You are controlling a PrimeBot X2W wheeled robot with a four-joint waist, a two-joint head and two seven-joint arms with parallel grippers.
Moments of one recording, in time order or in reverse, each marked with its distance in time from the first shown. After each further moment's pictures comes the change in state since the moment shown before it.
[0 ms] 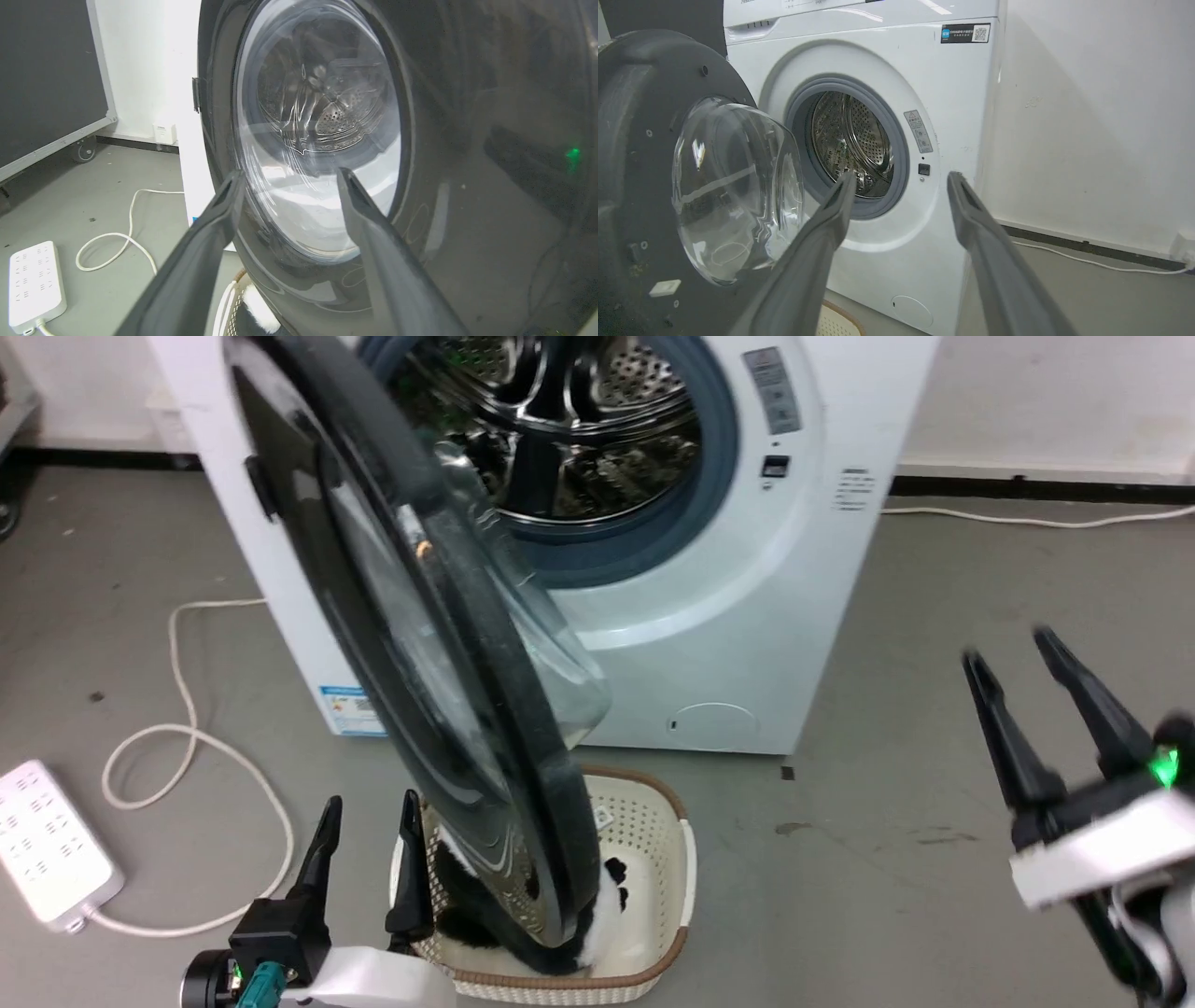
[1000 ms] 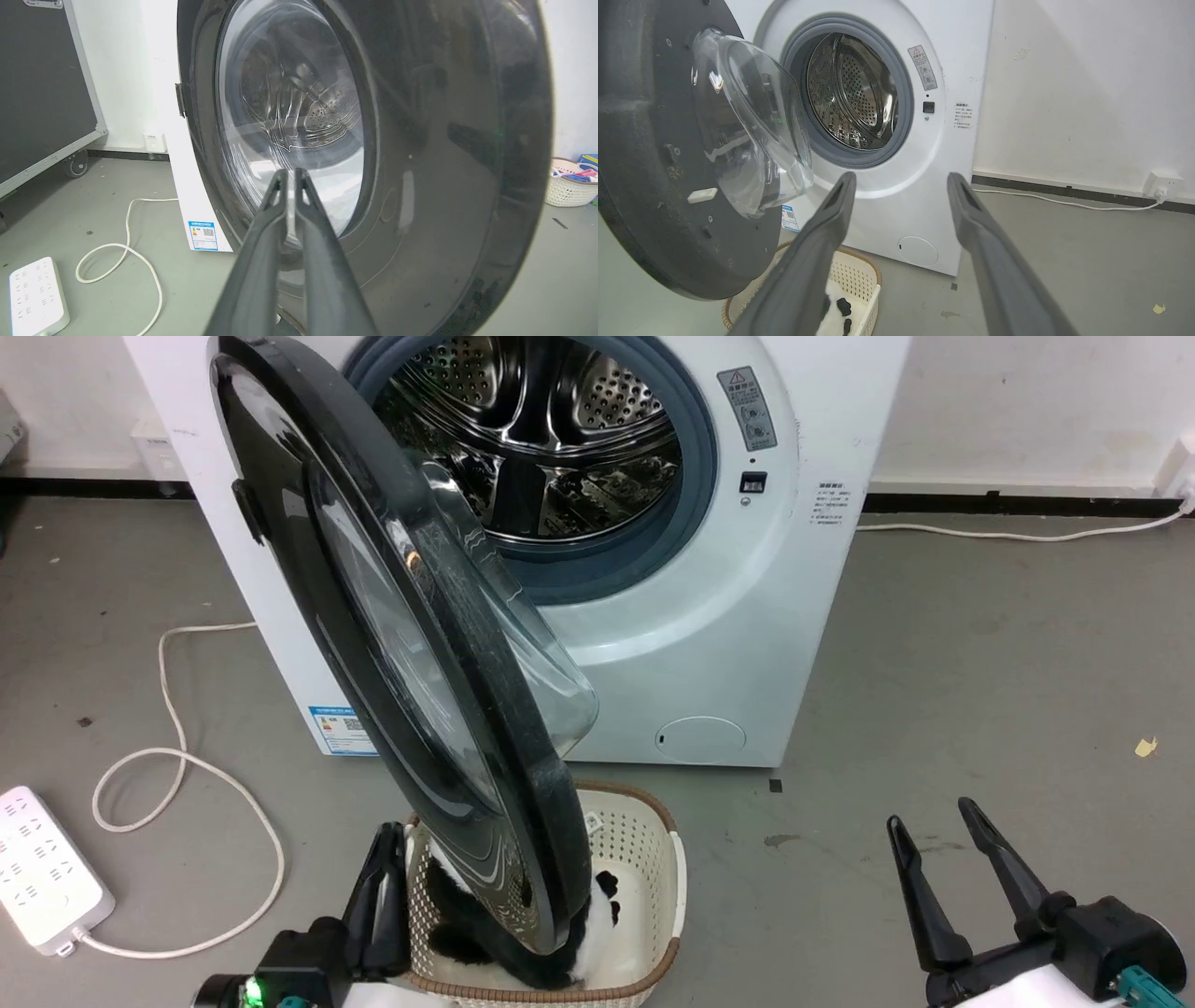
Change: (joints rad) left arm 0.068 0.000 -0.025 -0.039 0.069 0.010 0.000; right arm 0.326 0.325 -0.178 -0.027 -0.425 0.000 -0.071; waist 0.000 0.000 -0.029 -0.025
